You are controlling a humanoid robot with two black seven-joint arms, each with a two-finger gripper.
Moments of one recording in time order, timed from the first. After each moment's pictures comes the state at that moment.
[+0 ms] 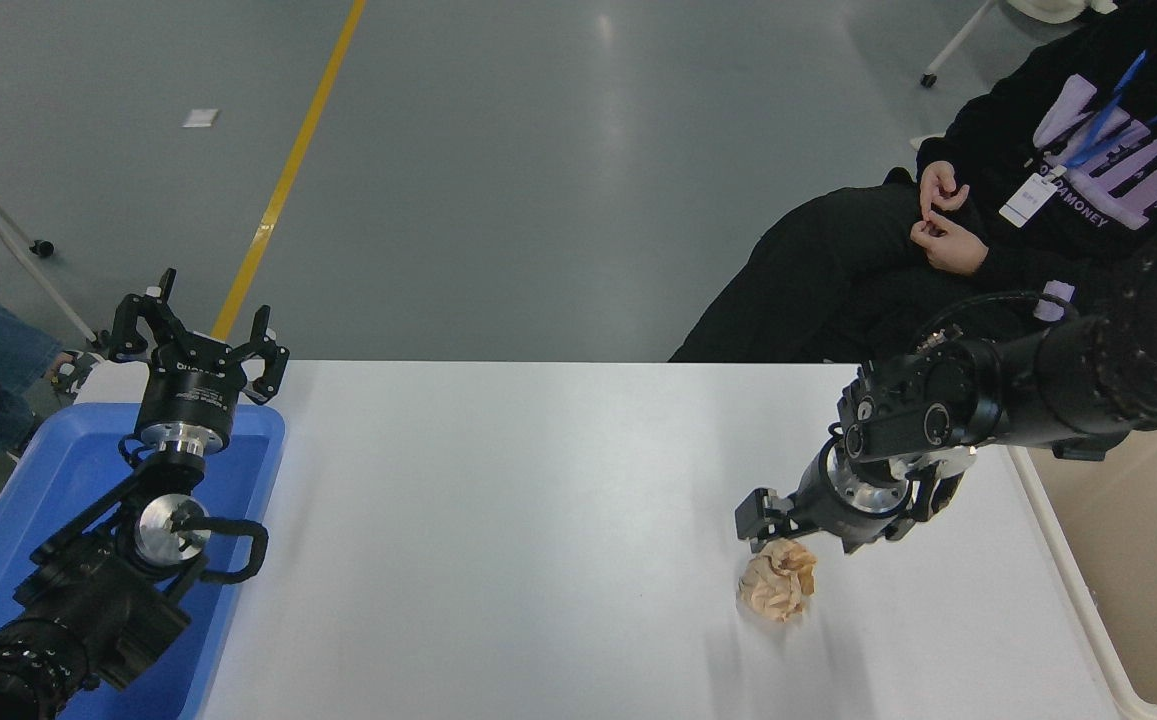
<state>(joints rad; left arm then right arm) -0.62 0.21 -0.90 -0.40 -0.07 -0.54 -0.54 1.53 -0.03 -1.15 1.15 -0.07 0.28 -0.10</state>
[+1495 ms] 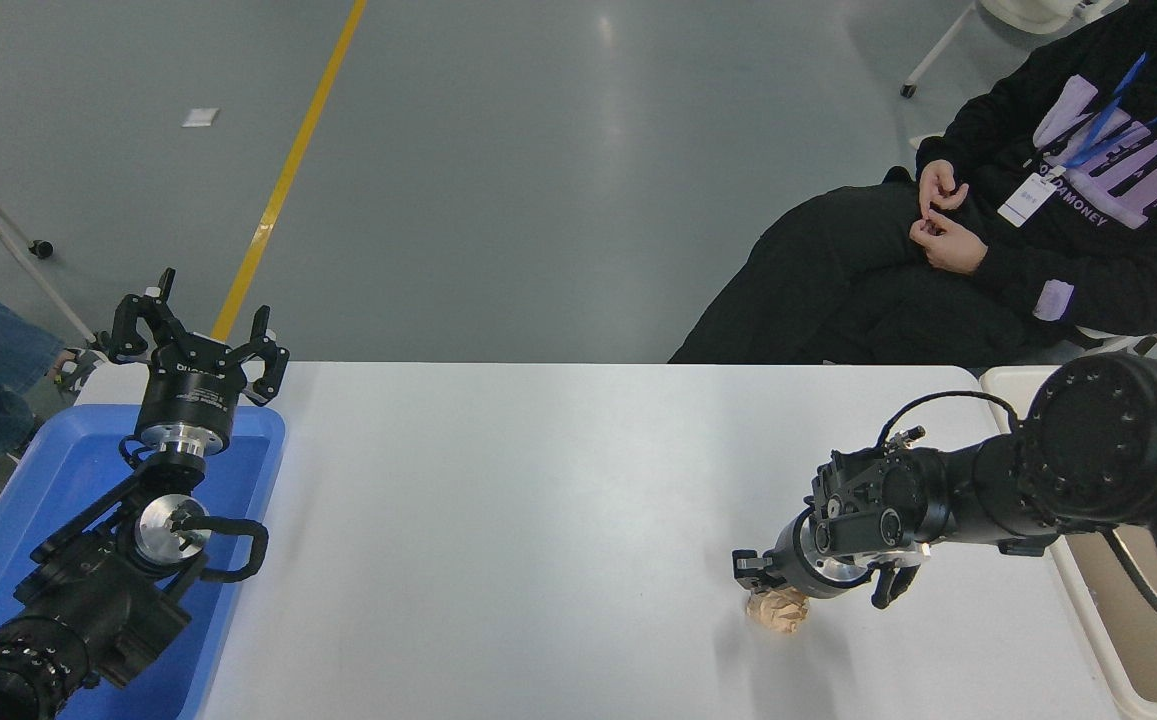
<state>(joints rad) -0.62 0.21 -0.90 -0.40 -0.07 -0.54 -0.54 1.37 -0.03 -1.14 1.05 -0.10 0.15 -0.10</state>
